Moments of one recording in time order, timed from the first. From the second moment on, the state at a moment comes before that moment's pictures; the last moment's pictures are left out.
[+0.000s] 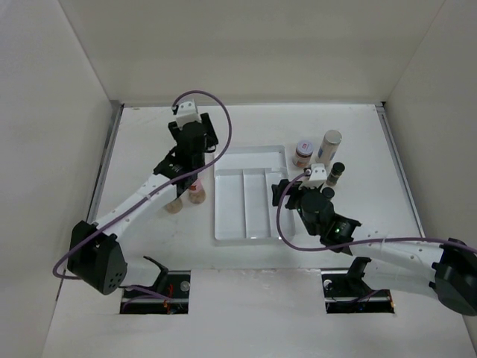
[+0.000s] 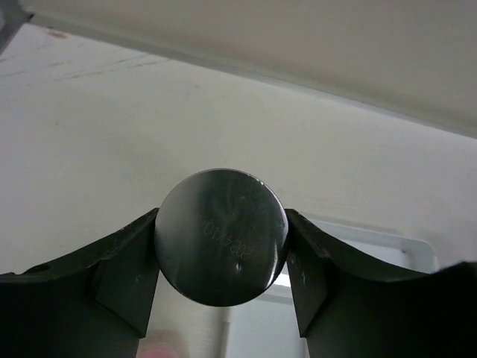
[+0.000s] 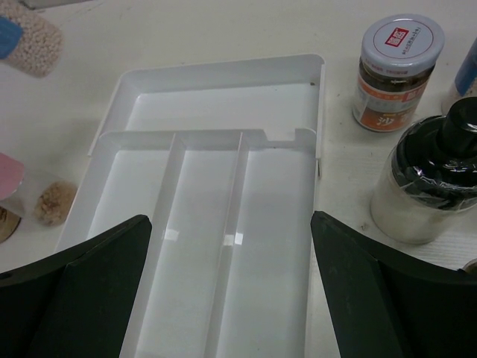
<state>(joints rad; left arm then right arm) -0.51 1.32 1.04 0.00 -0.62 -0.38 0.94 1.03 0.47 0.31 0.67 0.42</state>
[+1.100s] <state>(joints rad) -0.70 1.66 1.08 0.18 -0.63 -0.34 0.70 0.94 0.66 0.11 0.65 0.44</state>
